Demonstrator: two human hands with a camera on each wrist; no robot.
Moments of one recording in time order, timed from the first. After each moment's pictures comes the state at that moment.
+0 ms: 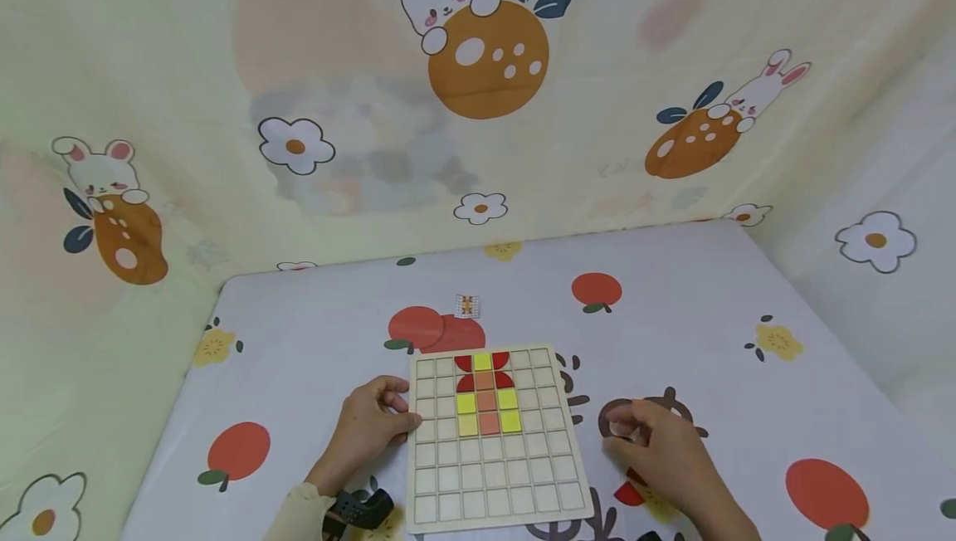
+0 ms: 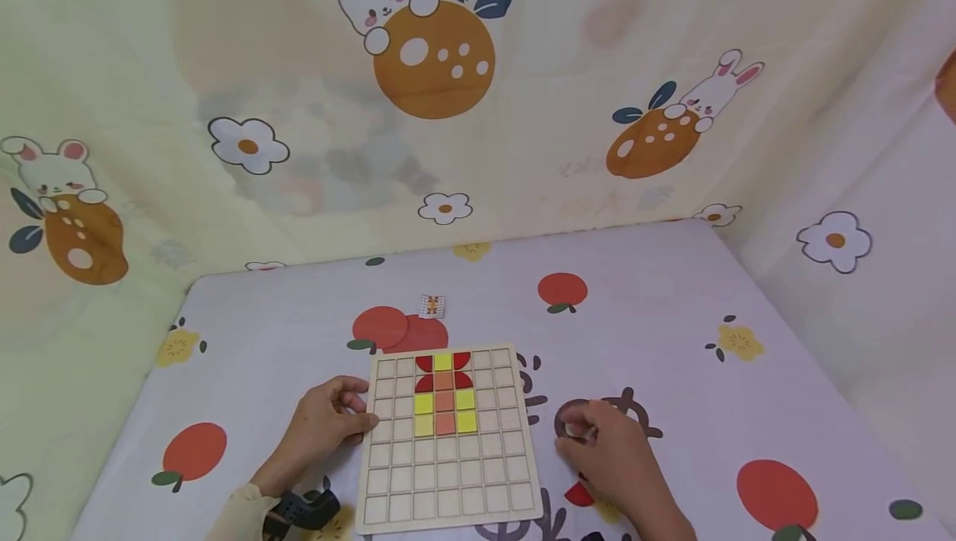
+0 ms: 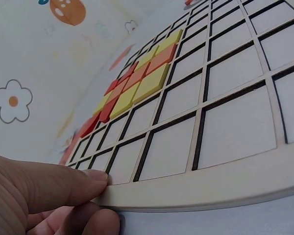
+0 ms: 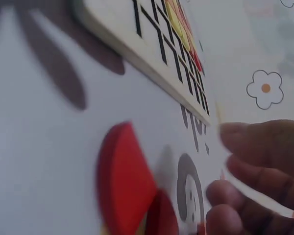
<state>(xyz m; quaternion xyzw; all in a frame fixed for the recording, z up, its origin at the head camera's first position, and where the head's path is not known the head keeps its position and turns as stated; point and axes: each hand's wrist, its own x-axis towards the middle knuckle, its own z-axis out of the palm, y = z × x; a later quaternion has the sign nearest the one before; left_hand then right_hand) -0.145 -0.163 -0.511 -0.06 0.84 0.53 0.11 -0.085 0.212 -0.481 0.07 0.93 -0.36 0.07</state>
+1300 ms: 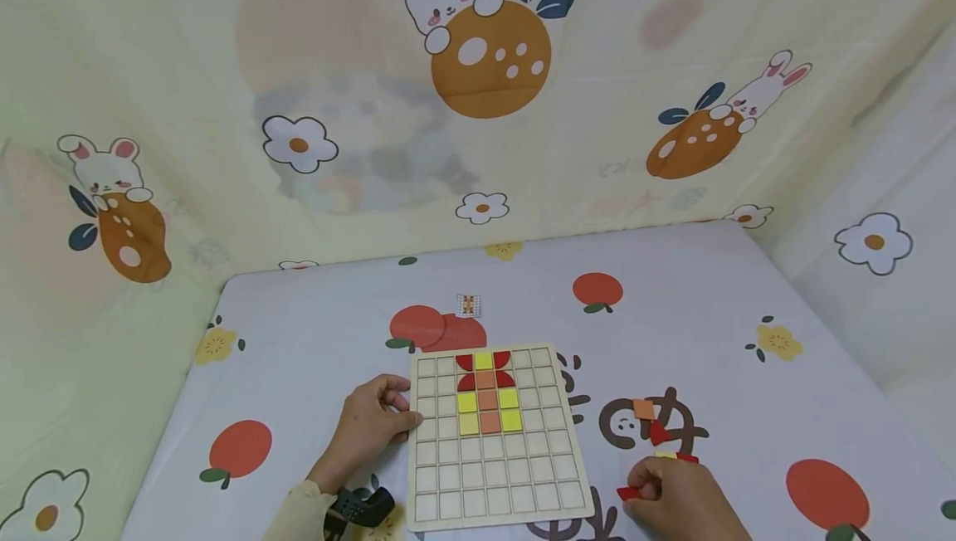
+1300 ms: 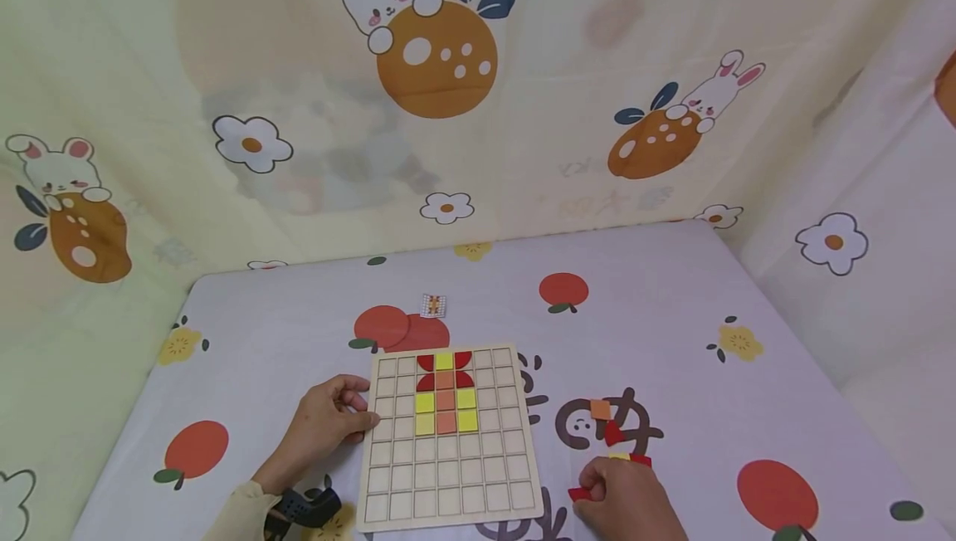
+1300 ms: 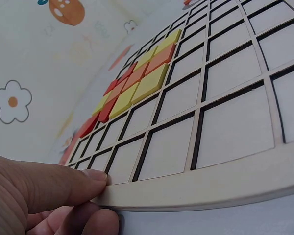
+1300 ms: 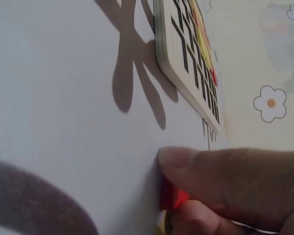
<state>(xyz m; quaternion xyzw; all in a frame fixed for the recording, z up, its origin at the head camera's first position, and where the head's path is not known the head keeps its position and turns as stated) -0.145 -0.164 -0.513 -0.05 0.84 0.53 0.10 -0.048 0.212 -0.493 0.10 0.94 -0.29 0.14</state>
